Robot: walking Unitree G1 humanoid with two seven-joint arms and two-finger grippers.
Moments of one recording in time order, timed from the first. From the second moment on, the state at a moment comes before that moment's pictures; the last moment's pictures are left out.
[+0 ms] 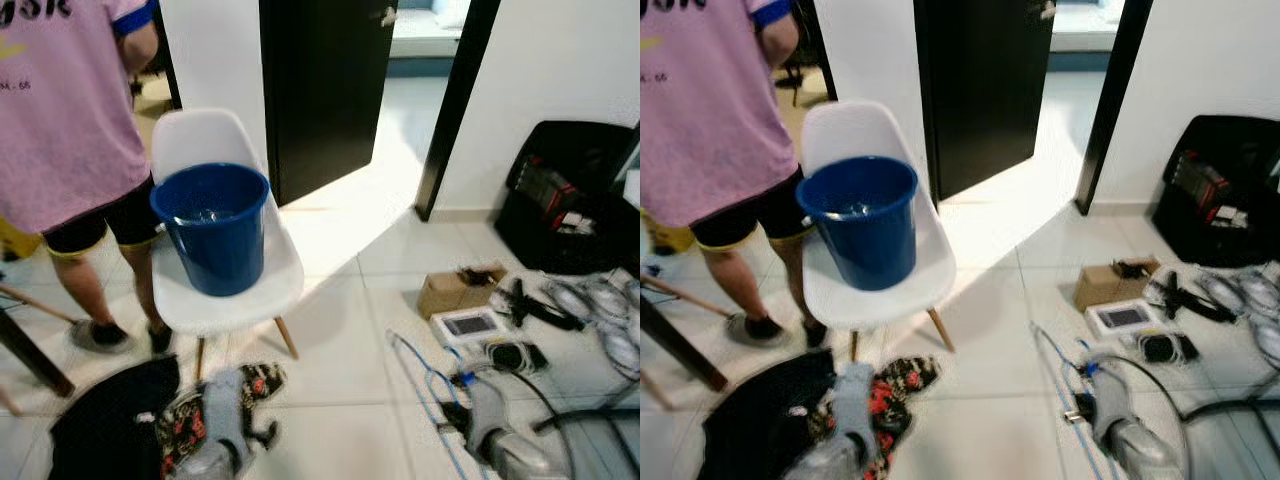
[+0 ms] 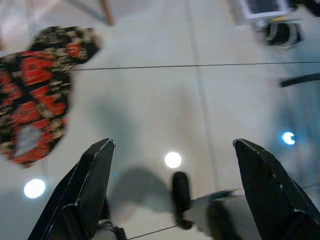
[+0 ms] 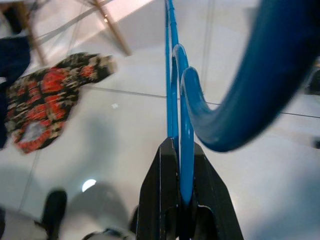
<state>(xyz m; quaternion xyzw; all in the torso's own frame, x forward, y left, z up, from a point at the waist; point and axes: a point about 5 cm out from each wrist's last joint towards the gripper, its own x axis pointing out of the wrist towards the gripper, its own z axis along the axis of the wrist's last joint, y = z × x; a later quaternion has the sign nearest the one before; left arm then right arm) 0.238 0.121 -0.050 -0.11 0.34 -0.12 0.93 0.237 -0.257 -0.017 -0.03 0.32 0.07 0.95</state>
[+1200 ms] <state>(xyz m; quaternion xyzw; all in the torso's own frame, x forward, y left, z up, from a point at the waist) 0.347 0.180 0.110 -0.08 -0.04 -0.15 0.99 0.272 -0.252 0.038 -0.01 0.17 0.13 0.98</state>
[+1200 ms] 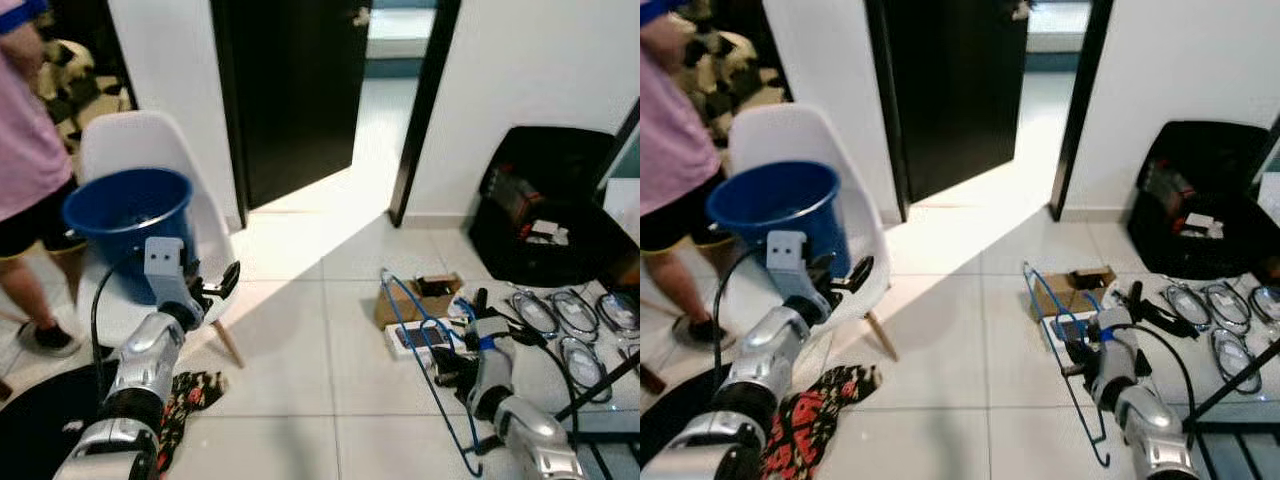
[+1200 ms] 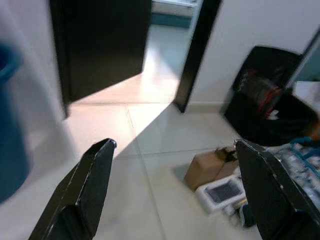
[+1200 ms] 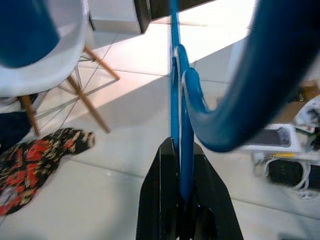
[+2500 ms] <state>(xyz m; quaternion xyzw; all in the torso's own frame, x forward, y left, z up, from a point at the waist) 0.349 0.145 0.174 0.01 -0.12 -0.19 0.97 0.290 -0.224 0.096 -0.02 0.07 0.23 0.97</state>
